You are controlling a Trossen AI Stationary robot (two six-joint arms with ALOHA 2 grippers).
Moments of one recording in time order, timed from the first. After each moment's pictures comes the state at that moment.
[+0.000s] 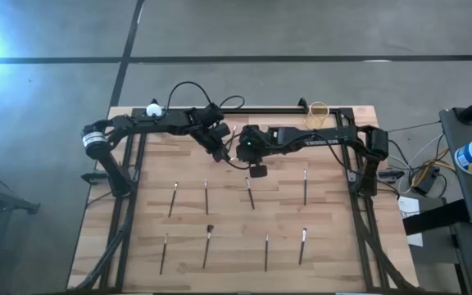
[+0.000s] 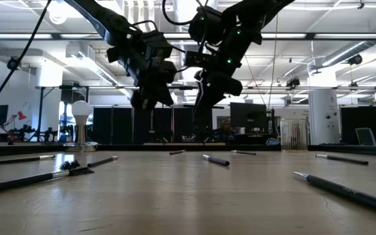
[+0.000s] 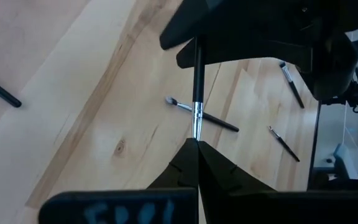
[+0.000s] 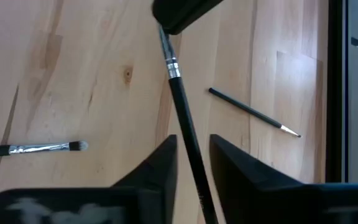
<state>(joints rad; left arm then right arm) 0.47 1.65 1.15 -0.46 0.59 -0.31 -0.20 1.86 1.35 -0.48 0.11 -0.45</state>
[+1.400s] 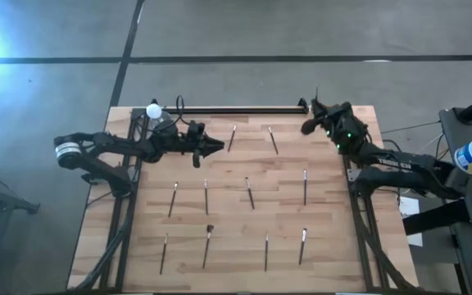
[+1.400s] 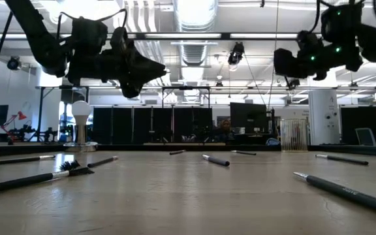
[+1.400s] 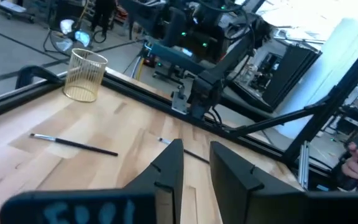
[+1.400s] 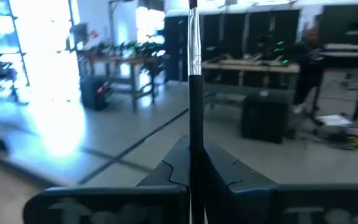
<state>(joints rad) 0.48 1.39 0.44 0.98 0.48 -0.40 -0.73 0.97 0.28 0.77 0.37 0.01</state>
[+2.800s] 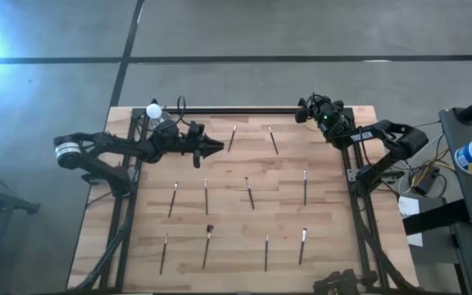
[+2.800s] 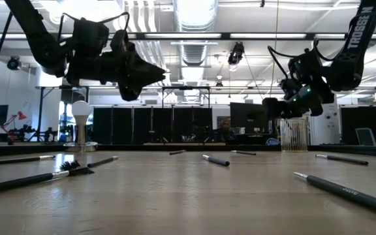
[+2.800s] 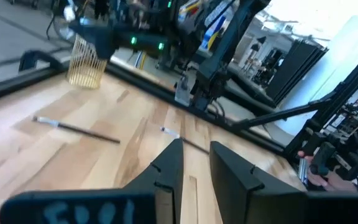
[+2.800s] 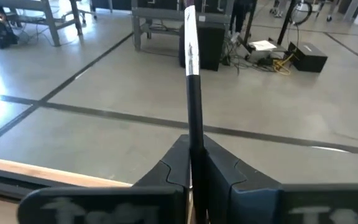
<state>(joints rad) 0.48 1.39 0.44 0.92 0.48 -0.41 -0.92 1.56 0.41 0.88 0.45 0.11</state>
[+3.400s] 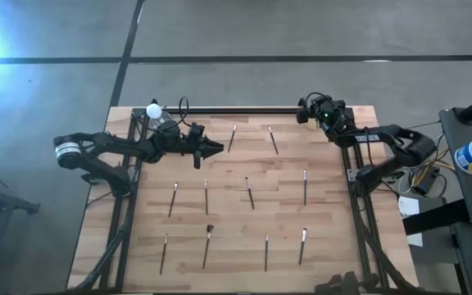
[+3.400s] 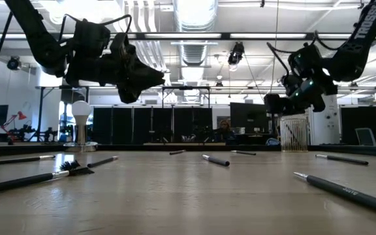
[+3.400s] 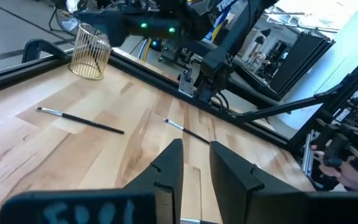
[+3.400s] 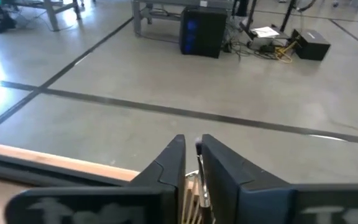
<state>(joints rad) 0.48 1.39 0.44 0.89 0.48 -0.40 -0.91 1.42 0.42 0.66 0.44 0.13</state>
